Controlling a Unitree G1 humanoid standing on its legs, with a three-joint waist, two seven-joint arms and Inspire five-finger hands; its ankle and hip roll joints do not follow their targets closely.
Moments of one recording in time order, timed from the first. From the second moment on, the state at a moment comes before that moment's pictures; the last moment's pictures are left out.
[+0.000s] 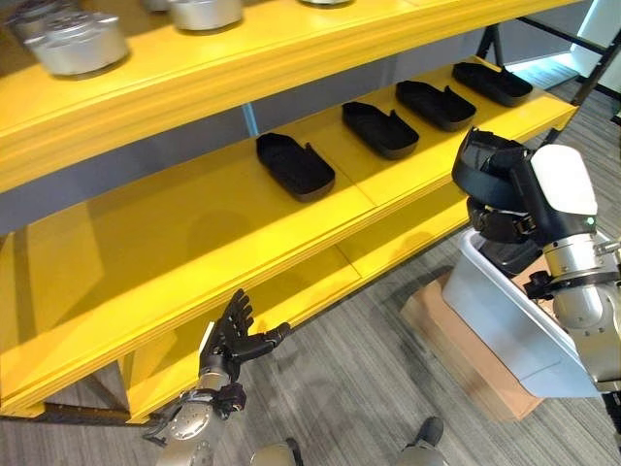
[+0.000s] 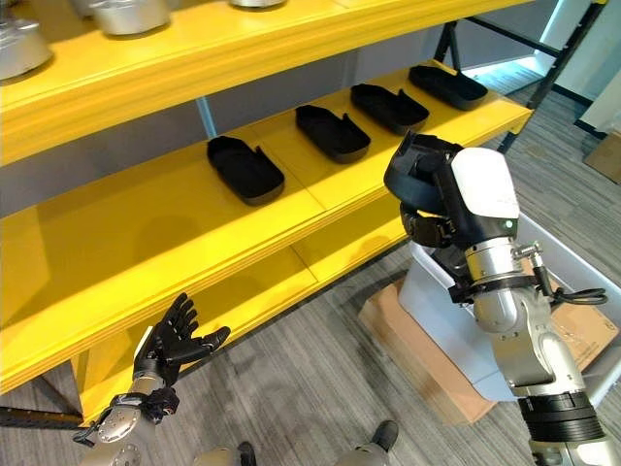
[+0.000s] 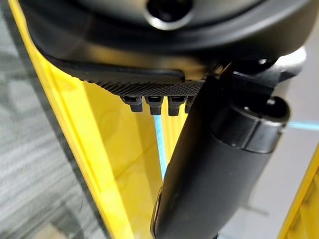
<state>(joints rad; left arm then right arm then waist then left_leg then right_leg) 0.16 0.34 -0.08 0.20 -0.53 -0.15 0.04 -0.17 -0.81 -0.04 -0.09 -0.43 -0.13 -0.18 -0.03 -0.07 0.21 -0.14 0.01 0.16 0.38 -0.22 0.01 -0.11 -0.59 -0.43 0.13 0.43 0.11</state>
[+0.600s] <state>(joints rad) 0.25 0.31 -0.01 0.17 -0.51 -0.16 0.08 -0.12 -0.85 -0.06 -0.19 -0.42 -0.21 -0.15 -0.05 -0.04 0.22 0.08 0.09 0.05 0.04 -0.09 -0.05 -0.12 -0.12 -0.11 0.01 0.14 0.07</state>
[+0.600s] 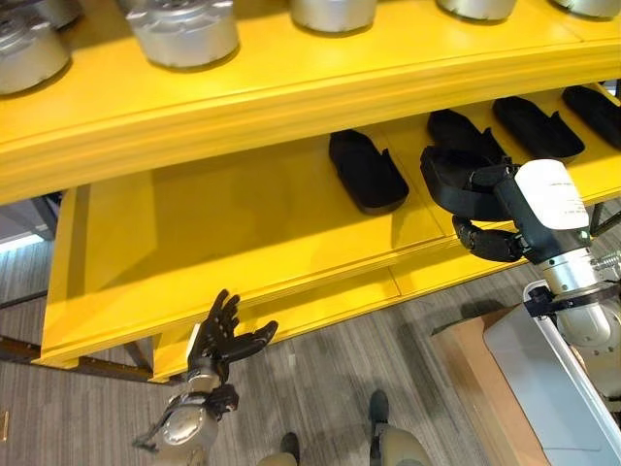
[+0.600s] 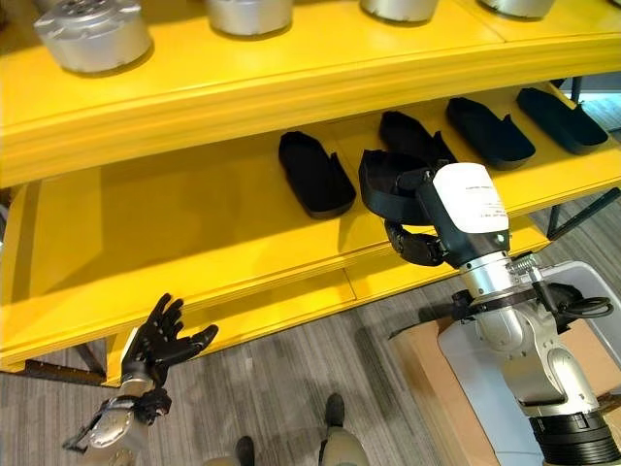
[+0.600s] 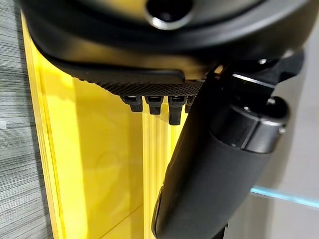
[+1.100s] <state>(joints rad) 0.22 0.29 -0.03 0.17 -0.51 -0.15 0.07 -0.15 -0.85 -0.11 -0.19 -0.41 -0.22 -0.15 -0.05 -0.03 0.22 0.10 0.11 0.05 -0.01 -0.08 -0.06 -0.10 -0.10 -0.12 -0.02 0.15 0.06</state>
